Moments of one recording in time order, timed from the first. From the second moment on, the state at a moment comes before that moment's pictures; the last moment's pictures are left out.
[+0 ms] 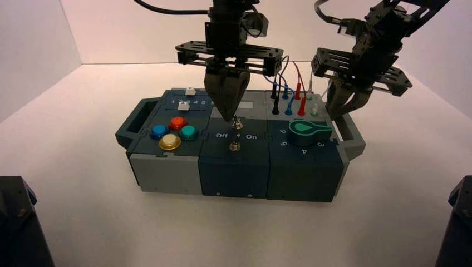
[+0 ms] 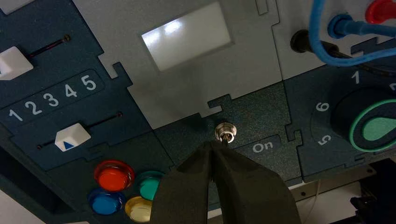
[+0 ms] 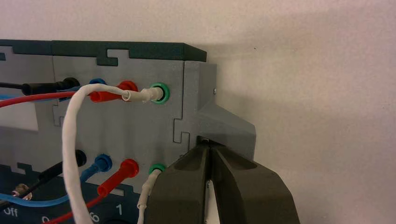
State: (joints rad) left arm -0.88 0.23 0.44 -0.09 0.96 -0.36; right arm 0.33 0.00 0.97 0.40 0.35 0.03
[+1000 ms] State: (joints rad) left arm -0.86 0.14 0.49 -0.06 0.94 -0.36; right arm 0.33 0.00 0.97 0.39 0.35 0.02
